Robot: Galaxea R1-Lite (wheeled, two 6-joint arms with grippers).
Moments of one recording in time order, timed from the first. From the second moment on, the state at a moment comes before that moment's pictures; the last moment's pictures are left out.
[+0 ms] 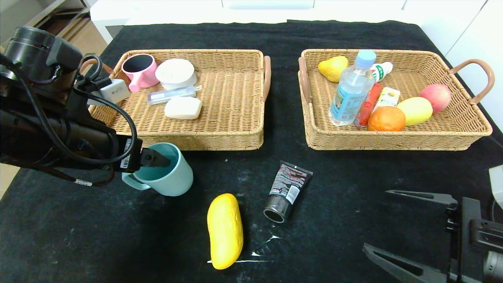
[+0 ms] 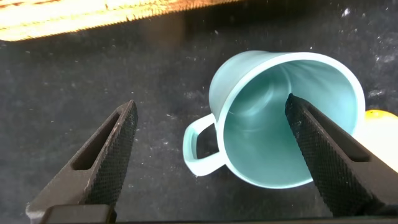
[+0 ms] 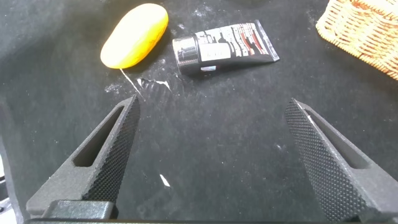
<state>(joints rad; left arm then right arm) -0.25 1.53 -1.39 0.58 0.11 -0.07 0.61 1.18 -0.44 -0.56 0.26 -0.14</state>
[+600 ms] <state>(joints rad) -0.26 1.57 -1.38 0.58 0.09 -0.09 0.61 1.18 -0.44 -0.56 0.26 -0.14</state>
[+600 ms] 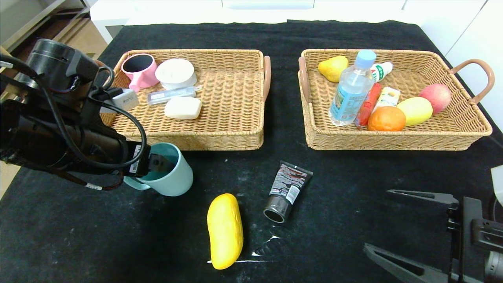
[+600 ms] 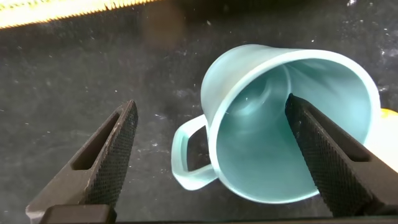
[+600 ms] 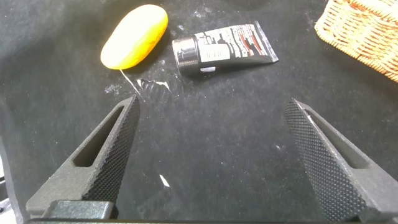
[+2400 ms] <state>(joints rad) -0.26 1.59 -1.36 0.58 0.08 -0.08 0.60 1.18 -0.44 -0.56 0.26 -0.14</state>
